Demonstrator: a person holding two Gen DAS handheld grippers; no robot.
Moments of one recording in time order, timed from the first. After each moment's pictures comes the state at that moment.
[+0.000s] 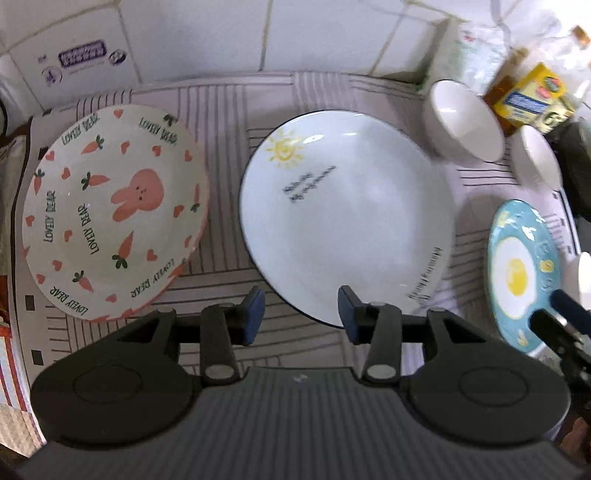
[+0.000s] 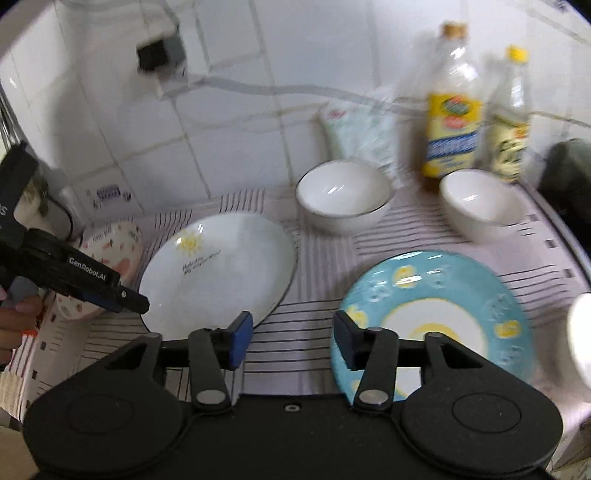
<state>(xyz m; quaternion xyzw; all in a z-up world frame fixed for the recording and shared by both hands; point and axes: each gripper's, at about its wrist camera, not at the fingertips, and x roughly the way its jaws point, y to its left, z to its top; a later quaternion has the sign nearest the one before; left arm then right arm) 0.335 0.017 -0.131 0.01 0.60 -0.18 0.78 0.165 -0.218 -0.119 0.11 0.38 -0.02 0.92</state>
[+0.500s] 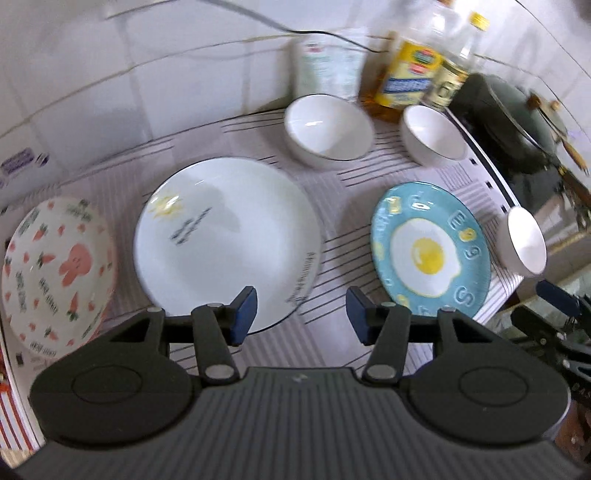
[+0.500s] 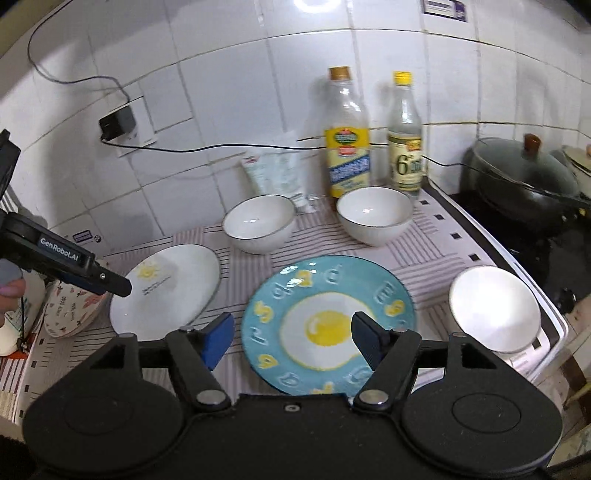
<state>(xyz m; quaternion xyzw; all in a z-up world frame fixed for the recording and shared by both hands) 0.281 -0.068 -0.077 0.09 0.53 -0.29 0.79 0.084 -0.277 -0.108 0.14 0.33 -0.09 0.93</state>
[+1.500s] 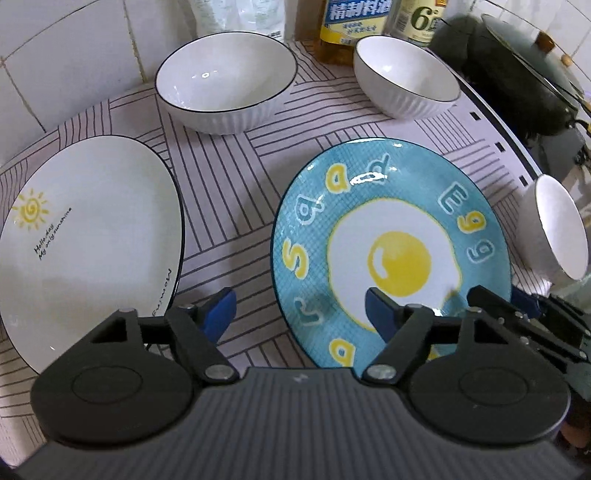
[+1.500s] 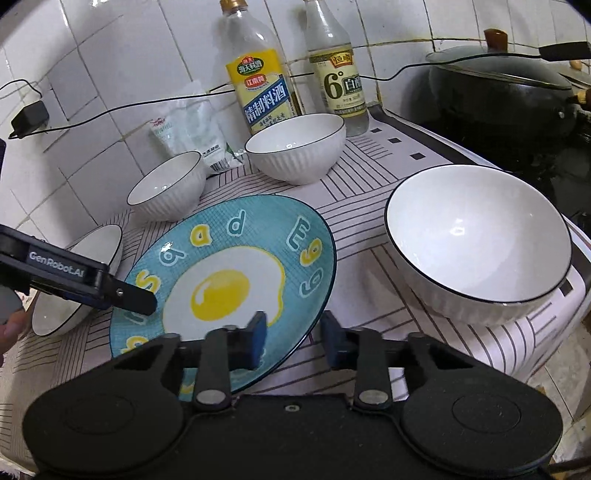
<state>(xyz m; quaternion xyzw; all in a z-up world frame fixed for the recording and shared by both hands) 0.268 -0.195 -0.174 0.11 0.54 -0.27 0.79 0.106 -0.361 -0.220 0.21 0.37 -0.11 0.90</state>
